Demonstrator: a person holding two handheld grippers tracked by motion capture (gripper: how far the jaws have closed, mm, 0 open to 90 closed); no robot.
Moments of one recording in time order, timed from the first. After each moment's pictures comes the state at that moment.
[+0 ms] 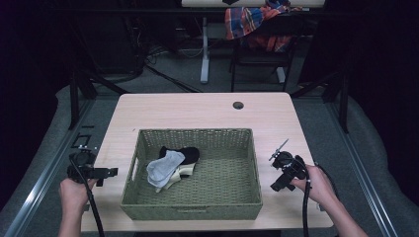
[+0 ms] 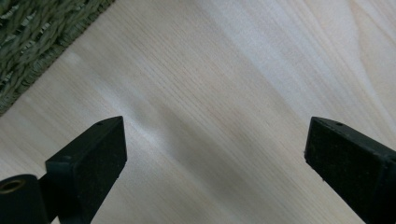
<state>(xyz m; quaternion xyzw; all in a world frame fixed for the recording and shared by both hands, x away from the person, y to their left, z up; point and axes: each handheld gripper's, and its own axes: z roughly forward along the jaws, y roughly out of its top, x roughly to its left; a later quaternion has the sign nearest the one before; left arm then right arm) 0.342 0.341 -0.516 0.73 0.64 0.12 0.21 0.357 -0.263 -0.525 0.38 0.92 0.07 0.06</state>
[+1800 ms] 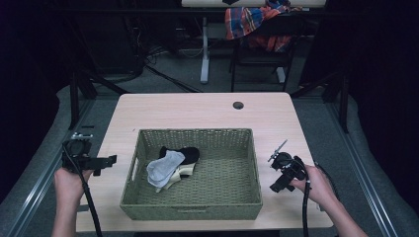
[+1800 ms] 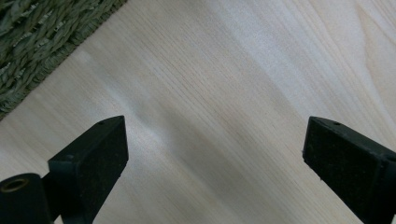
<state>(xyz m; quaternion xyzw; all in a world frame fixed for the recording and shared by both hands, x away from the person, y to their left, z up) 0.336 0.322 -0.455 0.73 0.60 0.19 0.27 0.354 -0.260 -0.523 0.37 0.93 0.07 0.06</state>
